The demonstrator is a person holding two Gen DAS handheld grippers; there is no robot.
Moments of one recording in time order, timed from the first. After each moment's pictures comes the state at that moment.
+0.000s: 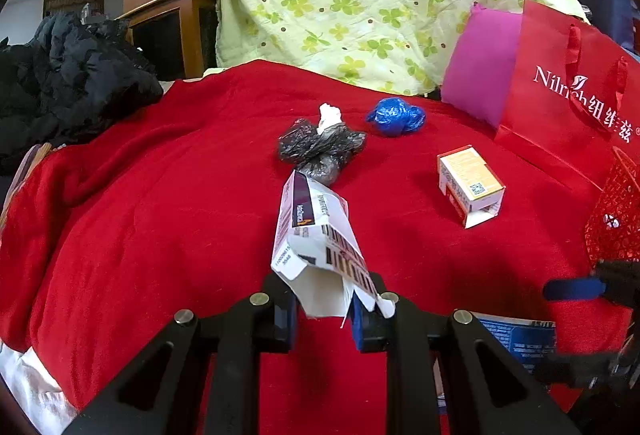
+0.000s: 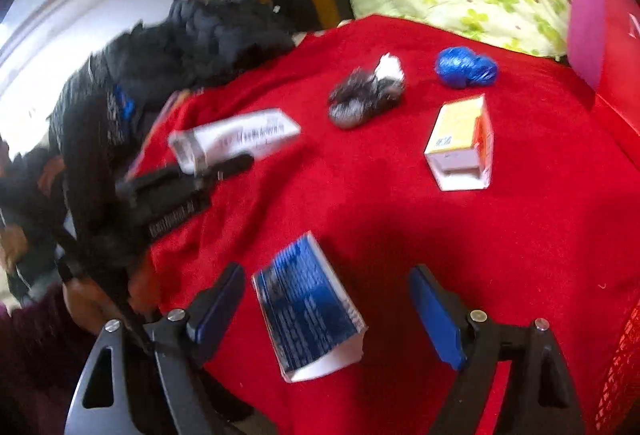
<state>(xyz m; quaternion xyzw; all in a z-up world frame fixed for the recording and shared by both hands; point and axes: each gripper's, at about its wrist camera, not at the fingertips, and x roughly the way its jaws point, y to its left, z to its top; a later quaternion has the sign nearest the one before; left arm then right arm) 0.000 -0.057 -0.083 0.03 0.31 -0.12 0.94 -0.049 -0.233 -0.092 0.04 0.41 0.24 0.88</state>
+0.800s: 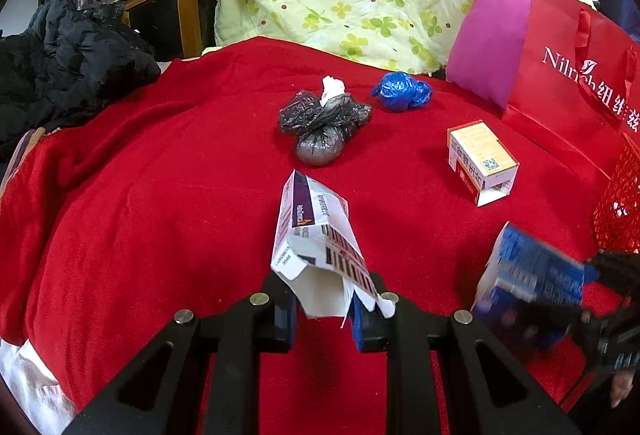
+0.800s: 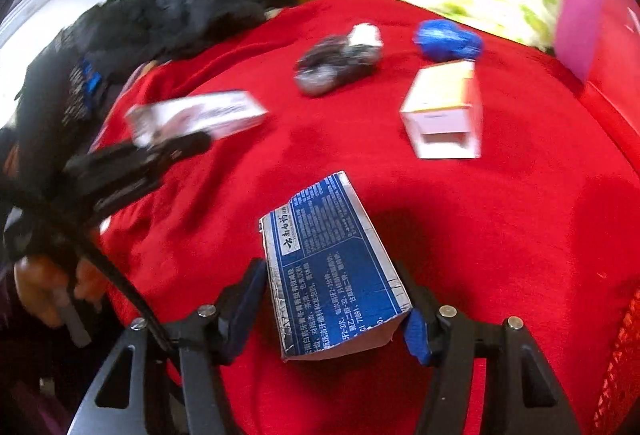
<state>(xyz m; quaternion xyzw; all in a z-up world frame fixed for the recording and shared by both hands) 0.009 -0.058 -0.100 0.04 0.35 -0.11 0.93 -0.032 -0.246 -0.123 0.03 0.43 0.16 0.89</state>
